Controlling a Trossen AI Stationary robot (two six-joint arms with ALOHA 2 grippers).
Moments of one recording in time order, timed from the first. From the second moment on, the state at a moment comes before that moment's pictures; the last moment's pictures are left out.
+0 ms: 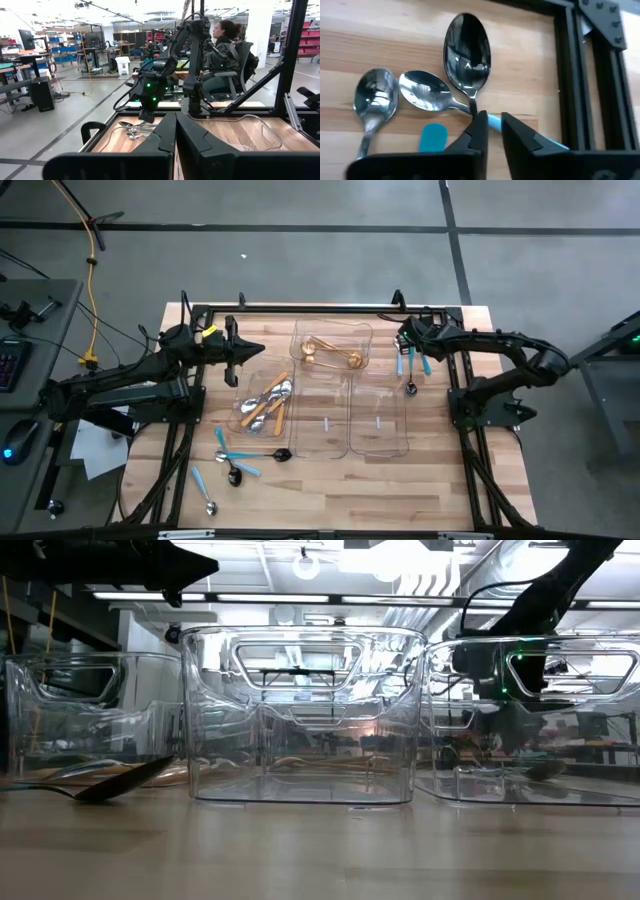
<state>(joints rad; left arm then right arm) 0.43 0.61 0.38 0.31 0.31 0.03 -0.70 1.37 0.59 -0.48 0.56 0.65</state>
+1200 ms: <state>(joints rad) 0.43 0.61 0.38 0.31 0.30 0.03 -0.77 1.45 0.56 -0.40 0.41 0.62</state>
